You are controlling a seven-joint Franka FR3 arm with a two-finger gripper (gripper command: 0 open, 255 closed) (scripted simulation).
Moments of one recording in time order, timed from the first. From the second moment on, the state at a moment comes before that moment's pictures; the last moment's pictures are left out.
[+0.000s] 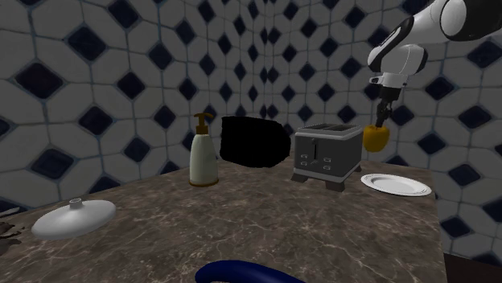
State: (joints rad) arm -0.75 0.43 -0.55 -1.49 0.39 2.03 -1.60
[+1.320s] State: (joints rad) arm -0.75 0.47 -0.53 -1.59 0.42 2.16 -1.64
